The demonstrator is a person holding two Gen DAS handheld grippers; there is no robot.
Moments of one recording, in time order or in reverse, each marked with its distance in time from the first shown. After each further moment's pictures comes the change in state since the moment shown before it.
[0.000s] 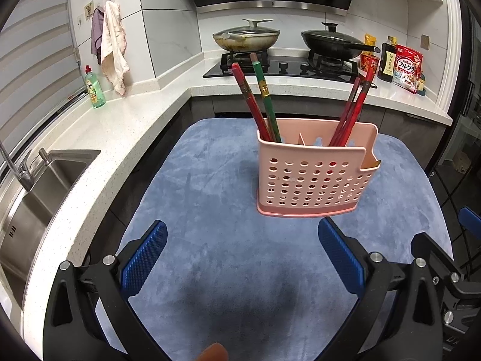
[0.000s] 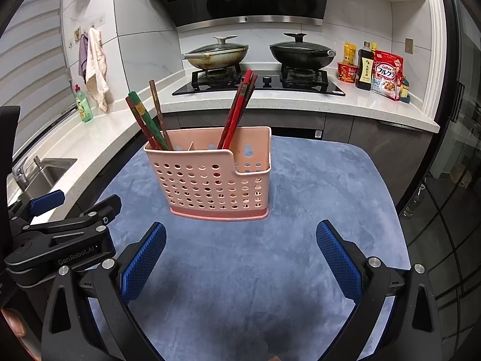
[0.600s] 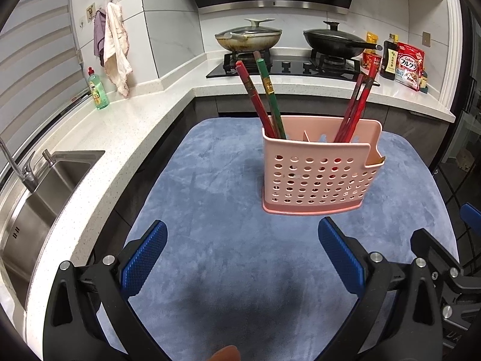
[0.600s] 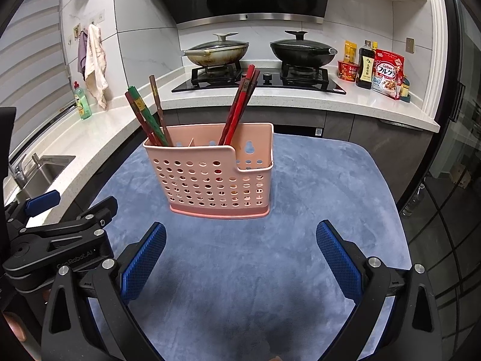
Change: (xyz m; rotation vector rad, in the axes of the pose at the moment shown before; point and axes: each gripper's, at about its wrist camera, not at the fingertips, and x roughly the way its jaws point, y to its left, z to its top) left arm -0.002 0.000 -0.005 0.012 -0.009 0.020; right arm 0.004 0.003 -0.001 -0.006 0.010 -0.003
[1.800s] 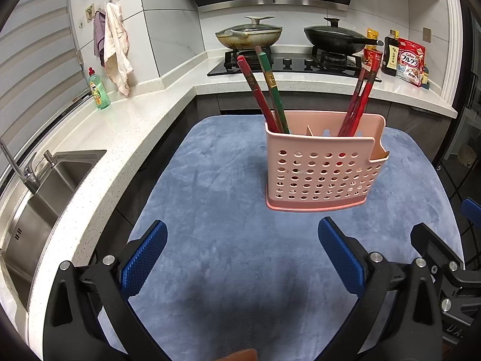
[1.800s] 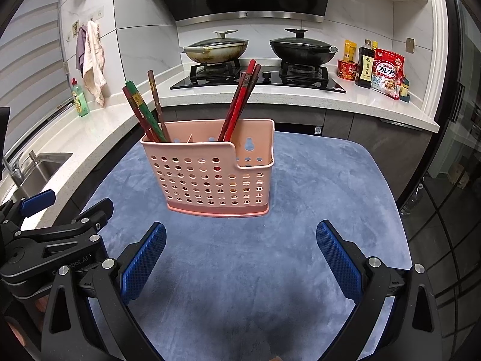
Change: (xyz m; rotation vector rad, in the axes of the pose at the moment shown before) left arm 0.005 0.001 -0.004 0.012 0.011 0.014; right arm 0.006 0.000 -0.002 -0.003 0.006 -0.012
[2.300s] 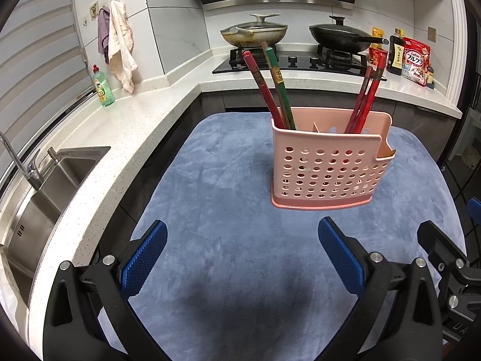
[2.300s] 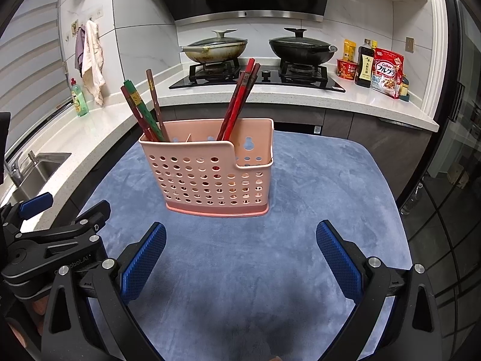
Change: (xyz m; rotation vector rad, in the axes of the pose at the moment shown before) left arm 0.003 0.003 -0.001 -0.008 0.008 0.014; right arm 0.003 0.001 -0.001 0.002 0.001 -0.002
